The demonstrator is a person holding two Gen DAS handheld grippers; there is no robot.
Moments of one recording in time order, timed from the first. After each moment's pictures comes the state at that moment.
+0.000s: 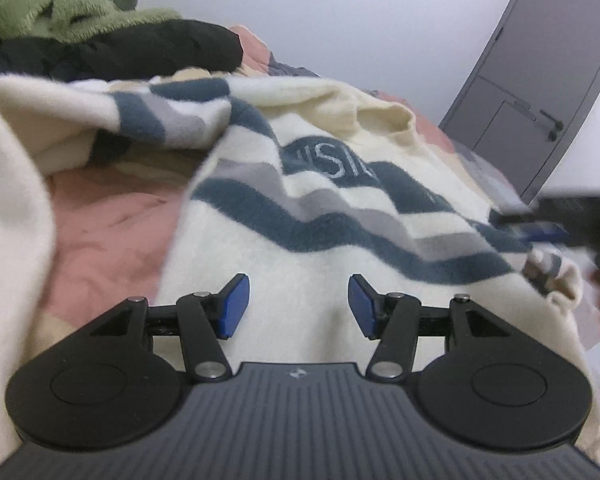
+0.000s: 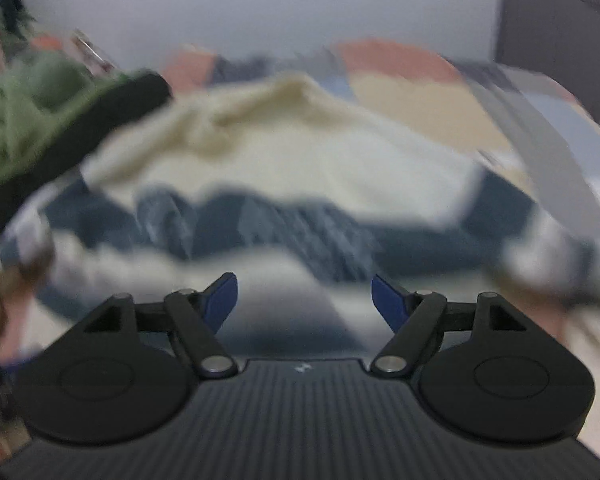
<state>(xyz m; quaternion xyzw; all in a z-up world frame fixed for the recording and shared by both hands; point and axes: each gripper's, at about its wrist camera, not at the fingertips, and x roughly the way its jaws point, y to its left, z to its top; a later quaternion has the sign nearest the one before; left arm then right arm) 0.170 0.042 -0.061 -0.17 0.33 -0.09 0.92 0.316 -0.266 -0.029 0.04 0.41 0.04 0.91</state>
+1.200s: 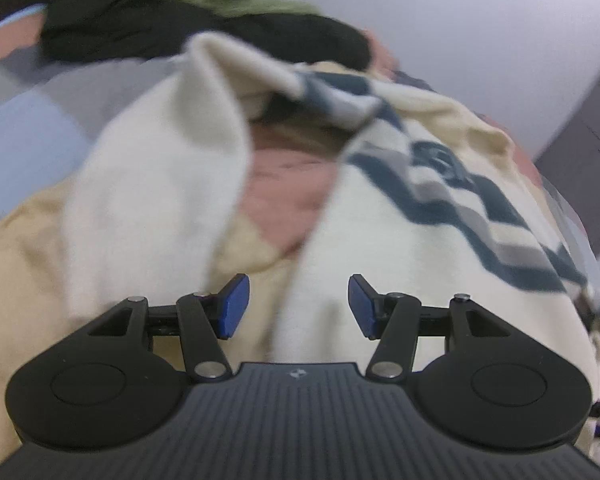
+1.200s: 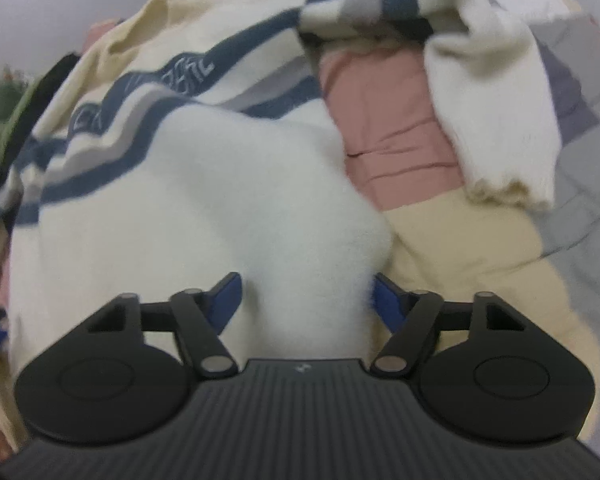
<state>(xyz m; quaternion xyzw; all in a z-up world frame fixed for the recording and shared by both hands) 0.093 0.091 -0.056 -0.24 0.37 0.08 0.89 0.188 -0.353 -0.091 0.20 0.50 -0.03 0.84</state>
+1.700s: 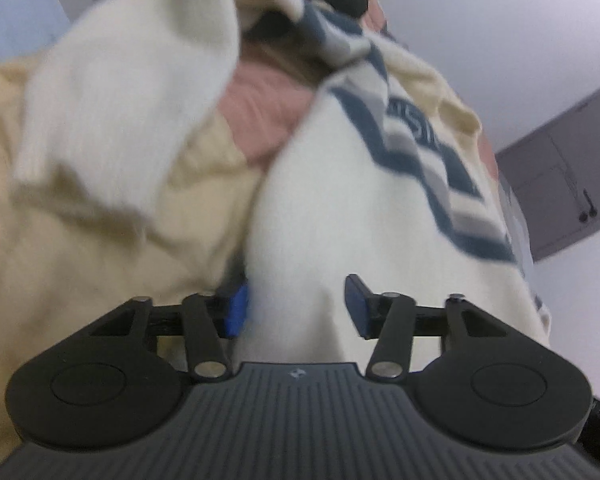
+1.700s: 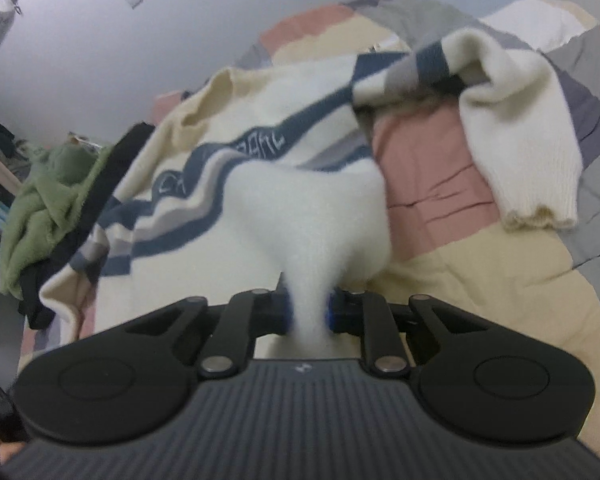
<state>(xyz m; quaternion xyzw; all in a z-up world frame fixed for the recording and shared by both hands) 0.083 0.087 -0.080 -0.36 0.43 -0.01 0.83 0.152 -0.356 -0.053 0.26 0.38 0.04 0.89</state>
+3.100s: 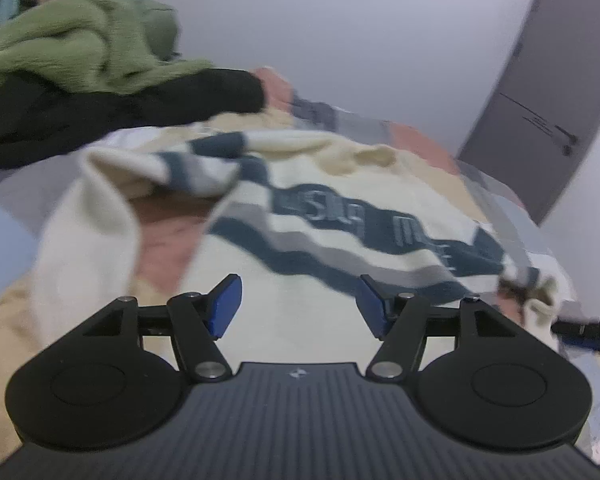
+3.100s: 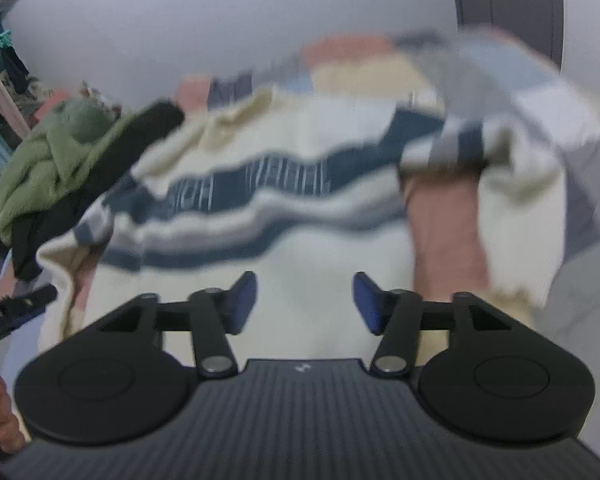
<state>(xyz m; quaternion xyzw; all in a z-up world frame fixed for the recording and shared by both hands) 0.081 0.016 0.045 -0.16 0.32 -0.04 0.93 0.156 -0.329 0.021 0.14 0.37 0.05 0.92</state>
